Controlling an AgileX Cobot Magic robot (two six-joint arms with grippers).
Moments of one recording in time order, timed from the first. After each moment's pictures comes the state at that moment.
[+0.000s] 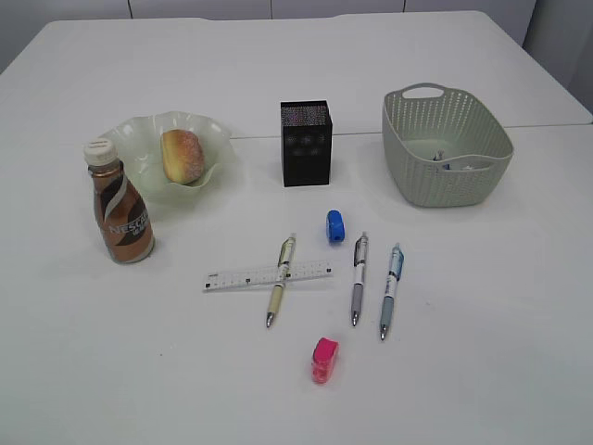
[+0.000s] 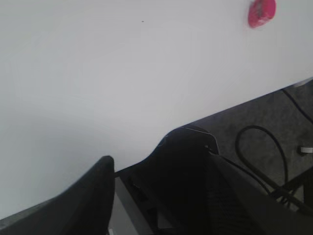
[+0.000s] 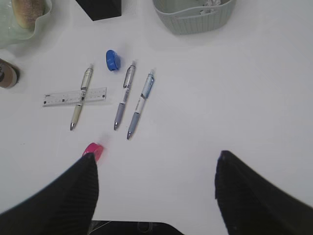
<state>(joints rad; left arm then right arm) -0.25 0.85 -0.69 -0.34 1.09 0.02 0.05 1.06 -1.30 0.16 1.26 0.11</state>
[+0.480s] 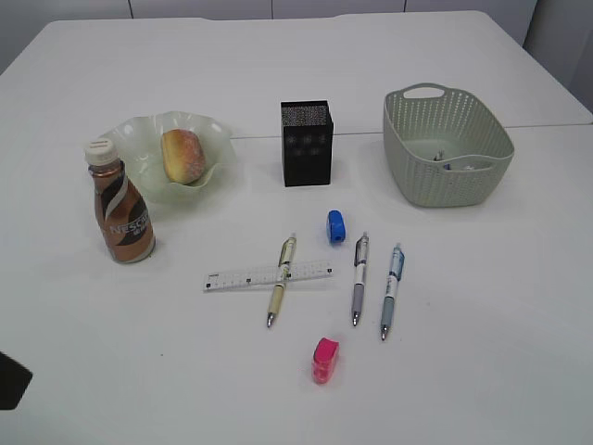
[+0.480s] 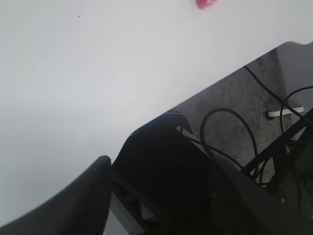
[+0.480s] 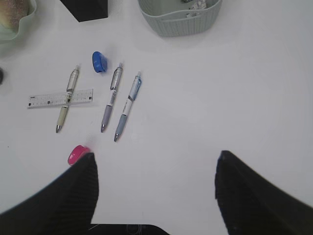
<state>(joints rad) -0.26 0.98 -0.70 -0.51 1.09 0.21 0.05 1.06 -1.30 0.12 1.26 0.11</state>
